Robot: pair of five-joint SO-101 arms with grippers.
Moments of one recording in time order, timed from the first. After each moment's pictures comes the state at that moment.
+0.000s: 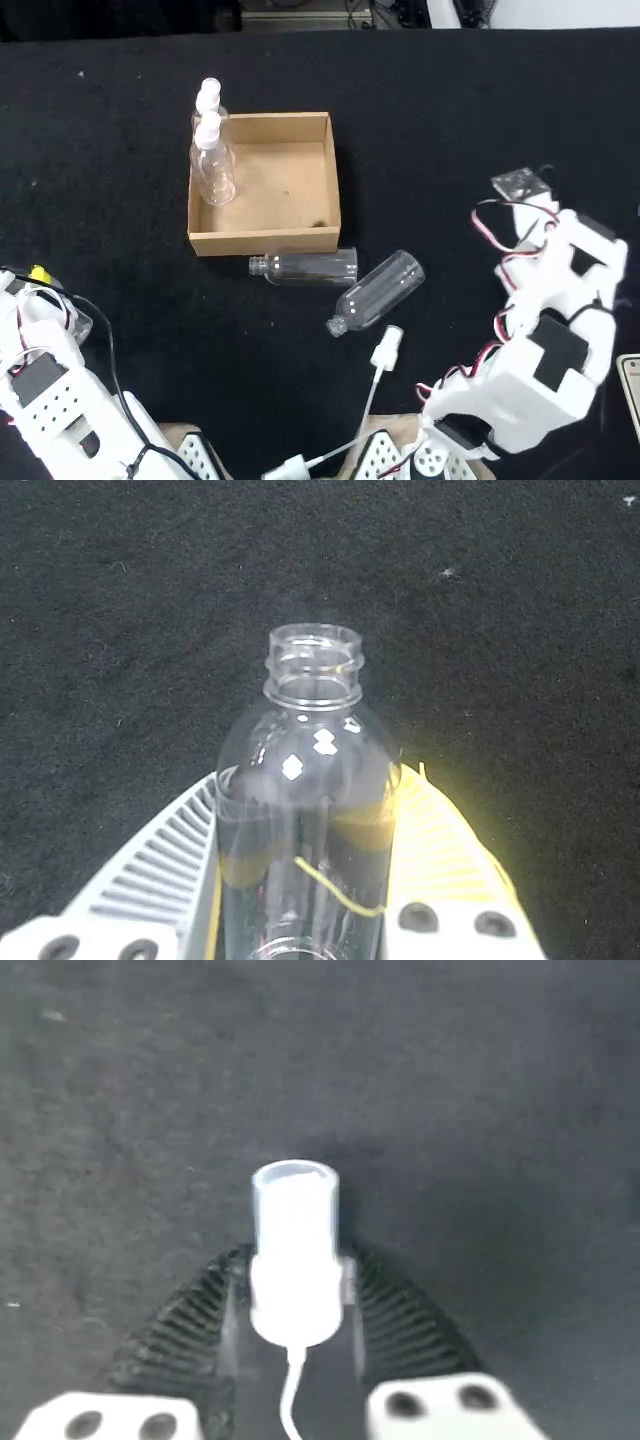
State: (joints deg) left arm -49.8 -70.5 80.5 33.5 8.7; right arm 36.5 8.8 27.7 56.6 55.7
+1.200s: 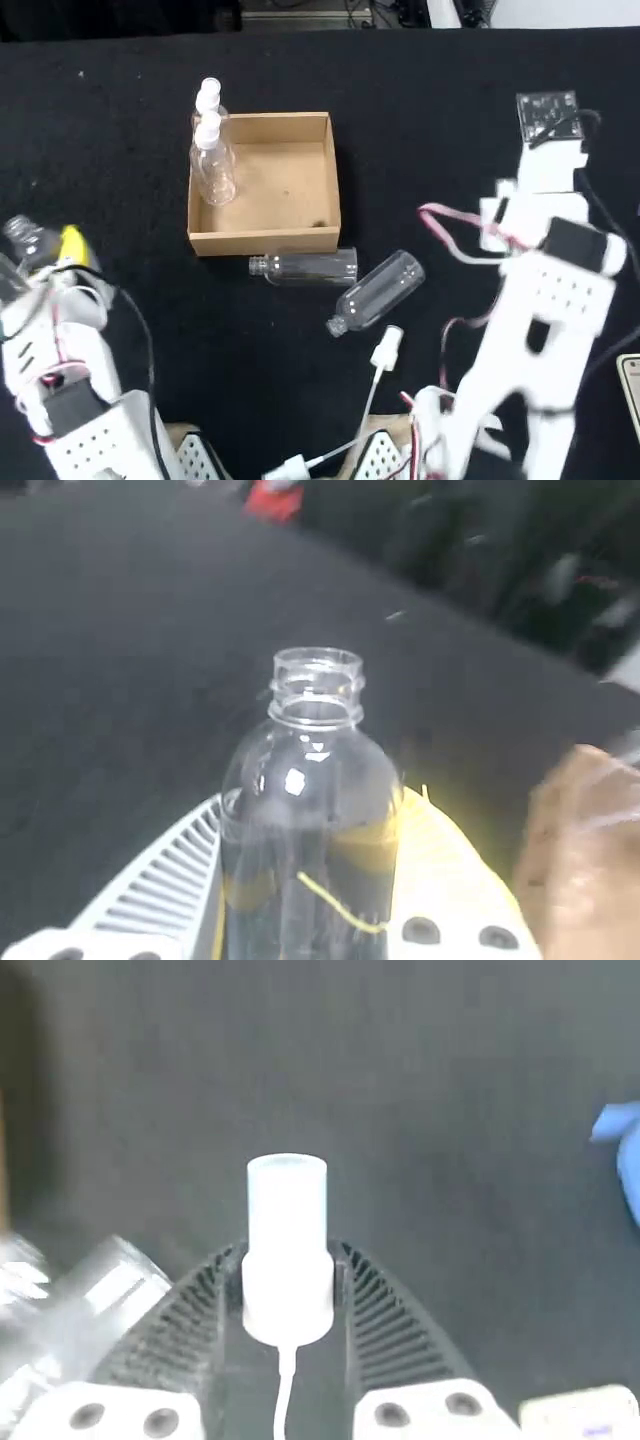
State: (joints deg) left arm -34.5 -97.0 80.3 43.9 8.3; right arm 20.0 -37.0 24.3 72.9 17.9
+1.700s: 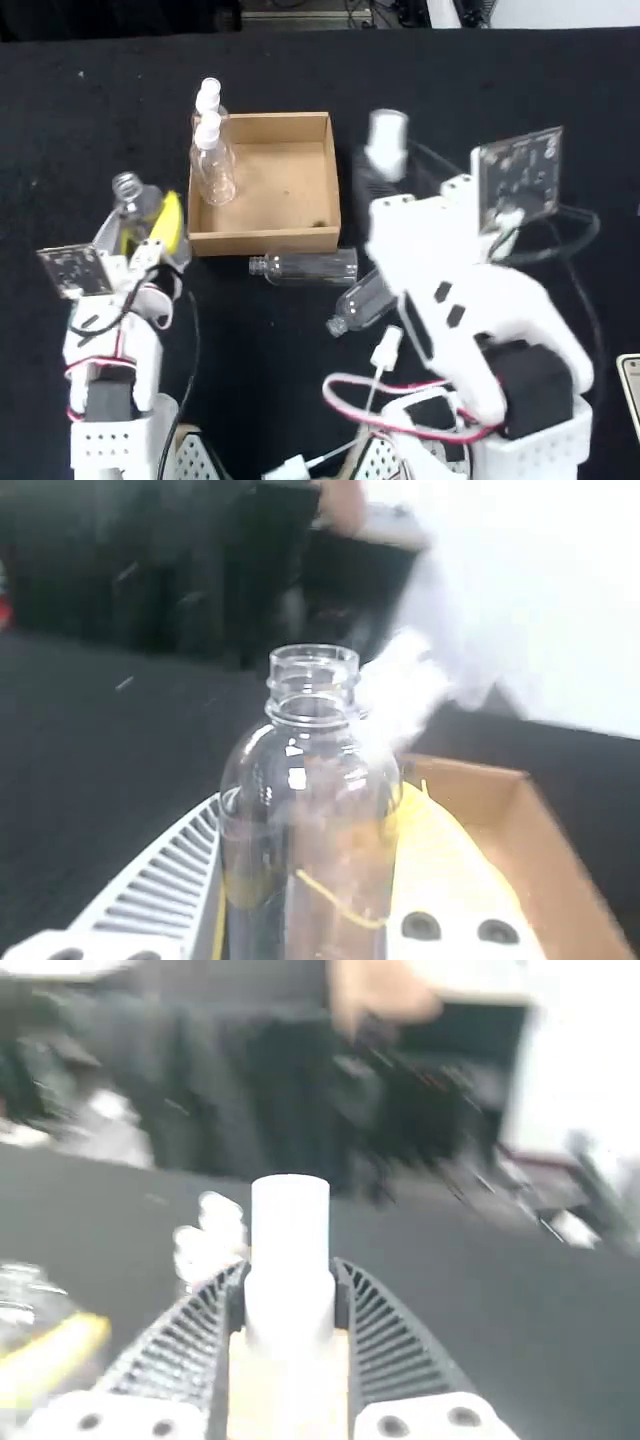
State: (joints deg) left arm -7.6 -104.0 90.8 25.6 8.2; right arm -19.9 -59.8 19.5 61.4 -2.5
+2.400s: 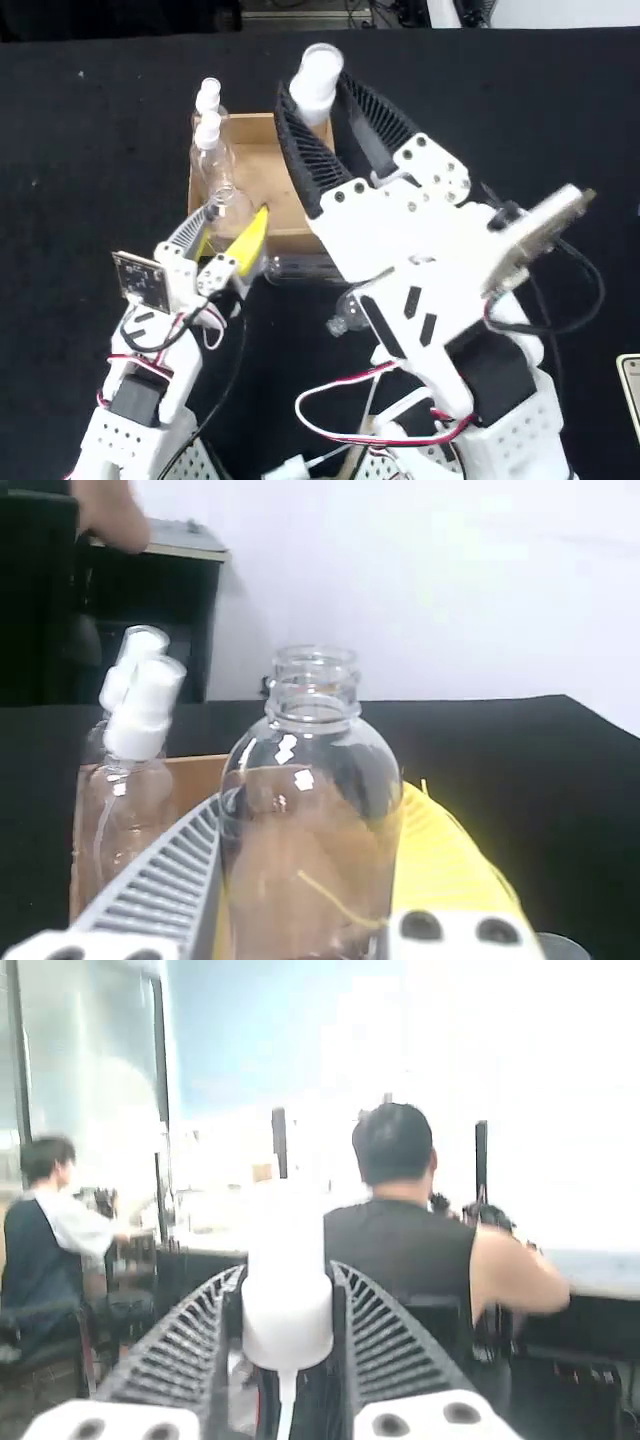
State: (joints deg) left arm 14.4 -104.0 96.0 15.3 8.2; right arm -31.3 -60.1 28.1 21.3 -2.8
